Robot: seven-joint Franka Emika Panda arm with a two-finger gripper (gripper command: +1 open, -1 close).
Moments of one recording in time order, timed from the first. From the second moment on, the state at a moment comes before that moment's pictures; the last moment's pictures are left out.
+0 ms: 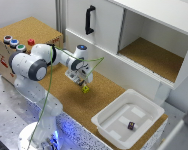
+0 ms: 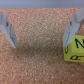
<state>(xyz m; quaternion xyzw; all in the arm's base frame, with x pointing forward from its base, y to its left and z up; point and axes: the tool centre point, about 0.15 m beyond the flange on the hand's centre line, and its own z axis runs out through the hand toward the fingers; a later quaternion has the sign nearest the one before) 0.371 0.043 0.226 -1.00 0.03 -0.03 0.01</state>
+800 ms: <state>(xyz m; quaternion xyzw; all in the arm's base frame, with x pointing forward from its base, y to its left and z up) 0.367 0.046 0.220 -1.00 0.07 -0.03 0.00</state>
